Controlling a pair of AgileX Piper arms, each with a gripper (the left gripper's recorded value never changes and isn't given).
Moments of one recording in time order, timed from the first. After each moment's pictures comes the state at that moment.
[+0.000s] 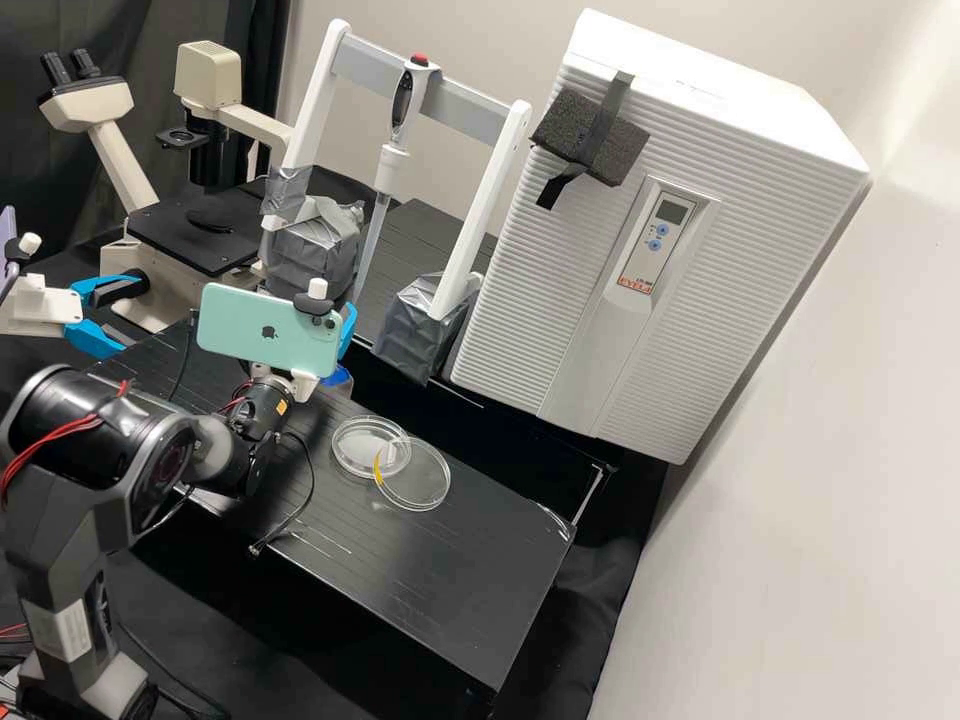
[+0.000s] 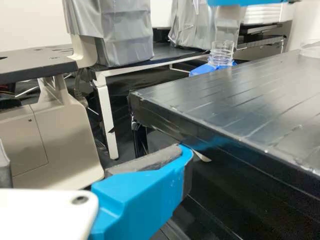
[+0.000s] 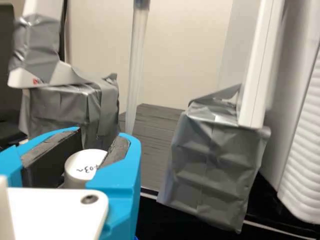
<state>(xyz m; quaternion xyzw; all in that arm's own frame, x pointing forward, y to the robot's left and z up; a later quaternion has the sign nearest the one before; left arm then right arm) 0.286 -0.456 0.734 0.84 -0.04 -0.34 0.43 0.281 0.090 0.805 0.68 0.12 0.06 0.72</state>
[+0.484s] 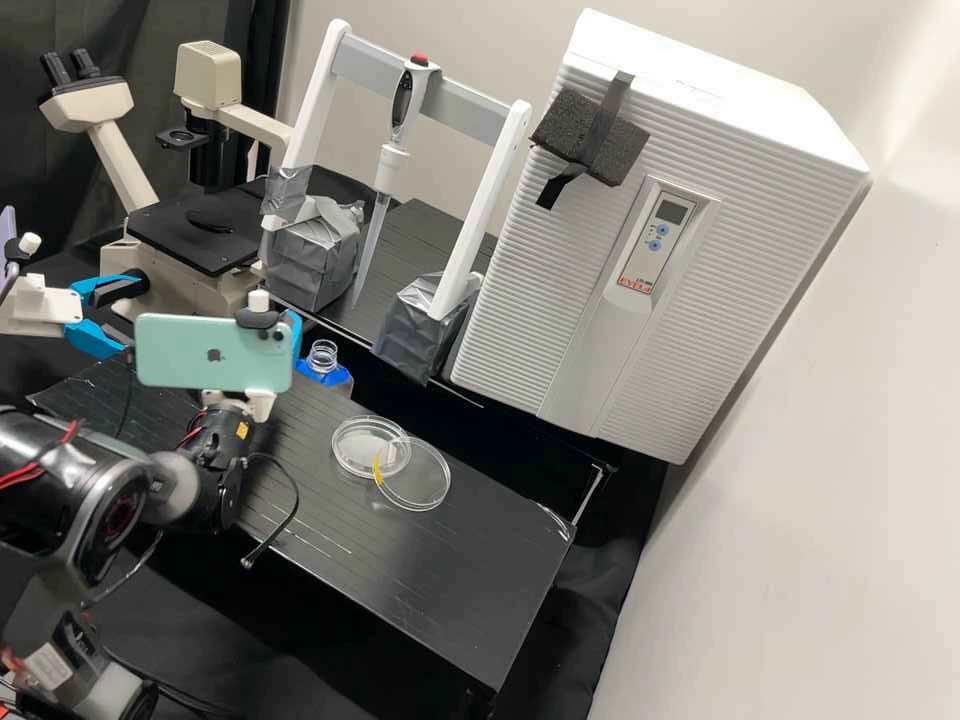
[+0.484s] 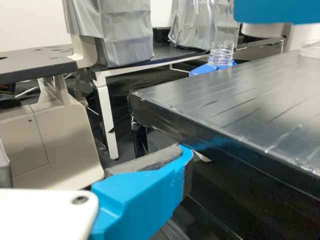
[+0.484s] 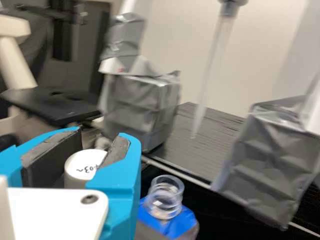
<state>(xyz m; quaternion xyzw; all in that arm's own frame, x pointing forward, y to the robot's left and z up) 0.286 -0.456 0.734 0.84 -0.04 -0.34 0.43 0.224 0.088 0.791 0.62 0.22 0.05 0.75</state>
